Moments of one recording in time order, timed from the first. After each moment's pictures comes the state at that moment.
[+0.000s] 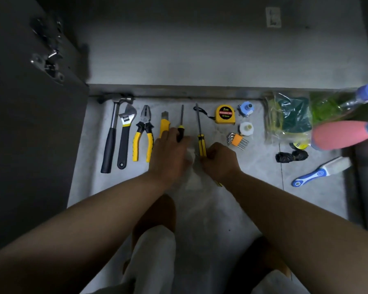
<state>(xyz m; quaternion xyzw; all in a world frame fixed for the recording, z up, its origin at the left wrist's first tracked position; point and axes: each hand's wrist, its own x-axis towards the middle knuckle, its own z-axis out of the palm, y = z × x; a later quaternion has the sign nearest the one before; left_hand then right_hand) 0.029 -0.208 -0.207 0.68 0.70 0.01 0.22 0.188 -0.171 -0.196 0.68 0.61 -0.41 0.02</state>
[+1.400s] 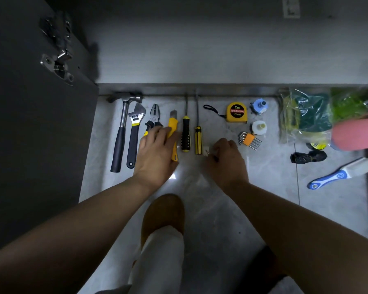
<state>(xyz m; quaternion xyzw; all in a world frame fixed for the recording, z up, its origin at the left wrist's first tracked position) -0.018 -0.231 -0.212 0.69 0.71 0.02 0.15 0.180 -0.189 -0.202 0.65 0.68 -0.34 -0.05</state>
